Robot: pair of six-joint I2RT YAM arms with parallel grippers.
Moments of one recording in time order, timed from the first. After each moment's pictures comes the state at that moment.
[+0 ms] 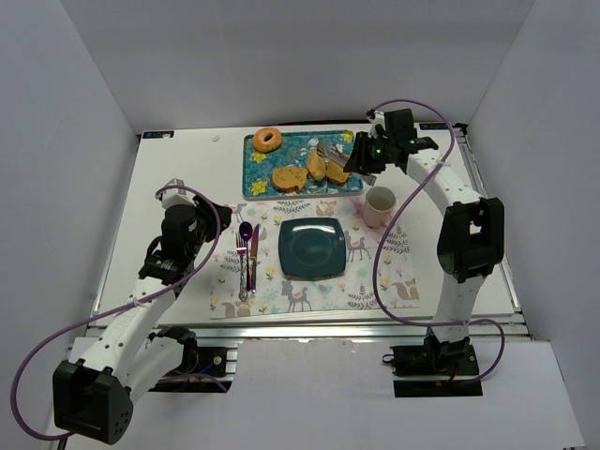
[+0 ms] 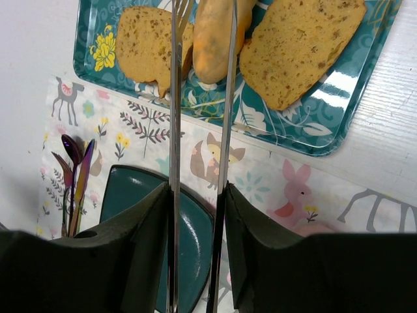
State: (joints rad) left arm -0.27 0.89 0.61 -0.07 -0.13 -0.76; right arm 0.26 1.93 1.67 -0.50 -0.44 0.24
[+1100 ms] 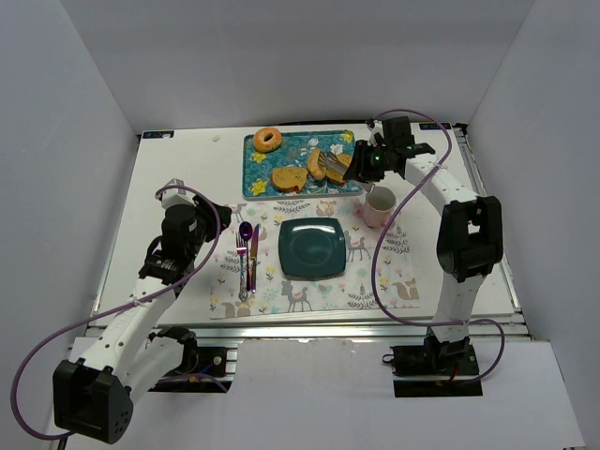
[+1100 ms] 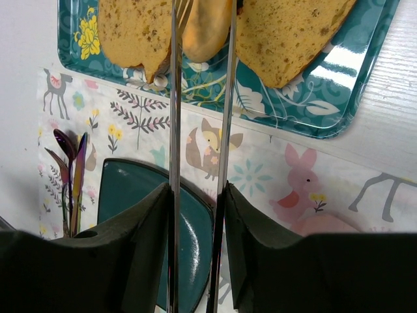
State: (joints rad) left arm -0.27 0.90 0.61 -0.07 -0.14 -0.76; right arm 0.26 1.94 1.60 -0.47 -0.43 0.28
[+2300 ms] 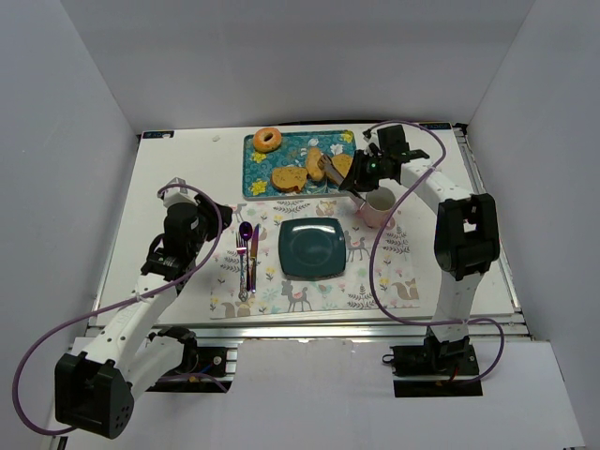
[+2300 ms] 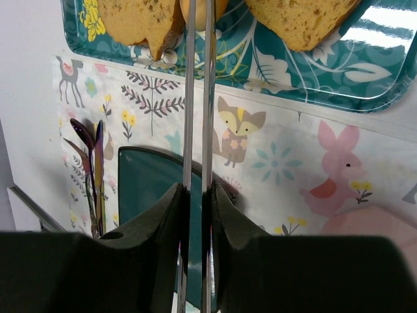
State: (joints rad) left arm -0.27 0.93 0.61 -0.06 -0.14 -0.76; right arm 0.28 1.96 1.55 -0.46 -0.49 0.38
